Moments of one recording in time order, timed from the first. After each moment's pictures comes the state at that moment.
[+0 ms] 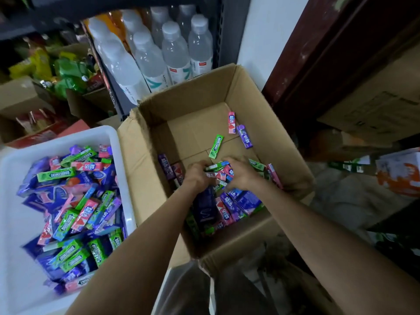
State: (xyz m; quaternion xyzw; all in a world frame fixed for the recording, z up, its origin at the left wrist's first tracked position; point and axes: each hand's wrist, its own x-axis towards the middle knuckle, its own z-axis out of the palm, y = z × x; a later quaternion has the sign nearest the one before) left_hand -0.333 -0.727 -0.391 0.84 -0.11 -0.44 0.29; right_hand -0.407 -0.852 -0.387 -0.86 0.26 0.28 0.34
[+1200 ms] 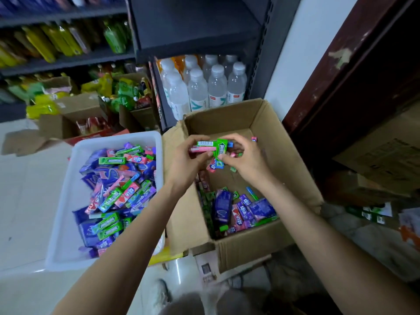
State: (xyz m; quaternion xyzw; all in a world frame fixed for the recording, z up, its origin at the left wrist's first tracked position) left_hand -0.343 -0.646 -0.260 0.75 -0.14 -0.15 0.63; right_hand -0.393 -0.799 -0.269 -0.84 0.11 -0.08 0.52
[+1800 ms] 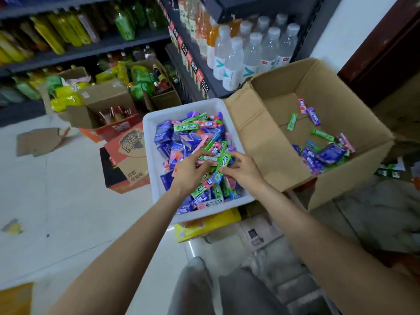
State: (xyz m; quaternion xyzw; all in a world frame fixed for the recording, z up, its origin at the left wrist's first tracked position) left_hand -0.331 -0.384 -0.321 0.82 -0.19 -0.25 0.47; right_hand -0.404 -0.527 -0.338 -0.75 0.29 0.01 0.59
